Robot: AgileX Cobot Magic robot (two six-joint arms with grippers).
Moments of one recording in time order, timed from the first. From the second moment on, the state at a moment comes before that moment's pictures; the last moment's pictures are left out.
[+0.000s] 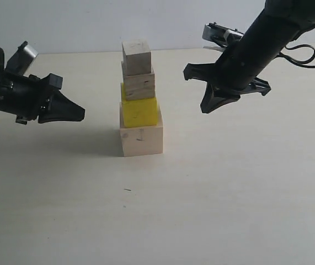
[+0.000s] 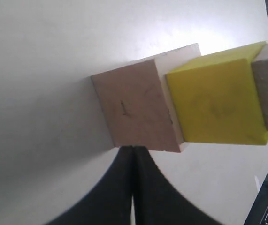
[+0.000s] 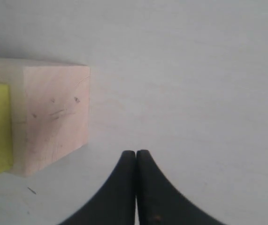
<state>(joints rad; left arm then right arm) -0.04 1.91 -1.00 -1.27 0.94 1.06 0.28 1.97 -1.37 0.48 0.90 -0.13</state>
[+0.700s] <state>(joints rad) -0.14 2.09 -1.10 -1.37 0.98 1.14 0.28 2.09 -1.37 0.76 0.93 -0.27</state>
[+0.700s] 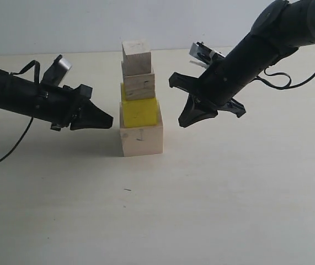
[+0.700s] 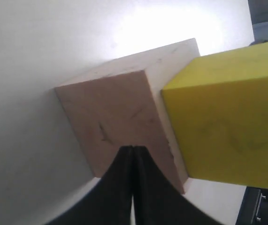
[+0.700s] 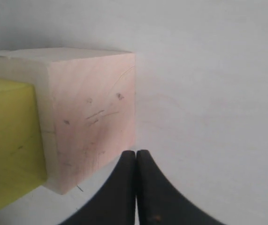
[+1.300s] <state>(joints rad) -0.14 2.14 -1.14 -1.39 0.95 1.16 0.28 2.09 -1.37 0.79 0.94 -0.28</state>
